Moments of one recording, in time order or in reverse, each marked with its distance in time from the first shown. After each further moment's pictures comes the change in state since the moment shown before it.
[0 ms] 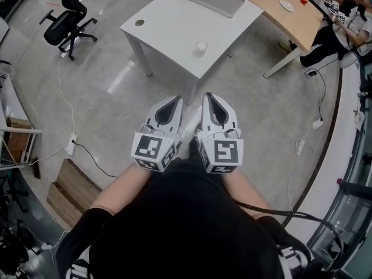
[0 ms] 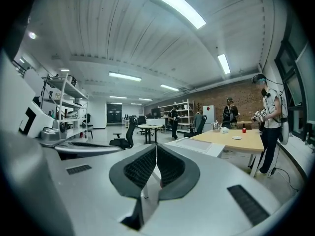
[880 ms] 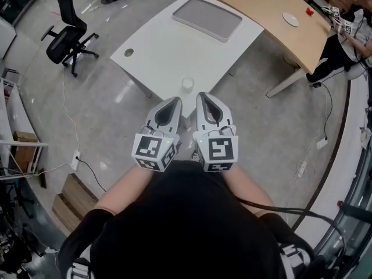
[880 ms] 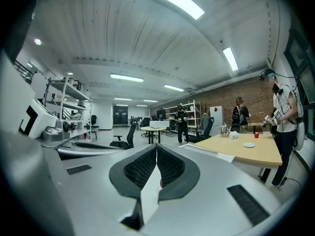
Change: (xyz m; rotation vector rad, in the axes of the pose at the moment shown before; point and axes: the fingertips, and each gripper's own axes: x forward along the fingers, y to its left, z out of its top) left arm 0.212 0.030 0.043 0.025 0.019 0.060; right arm 0.157 -0.145 0.034 -0.009 -0.017 0.097
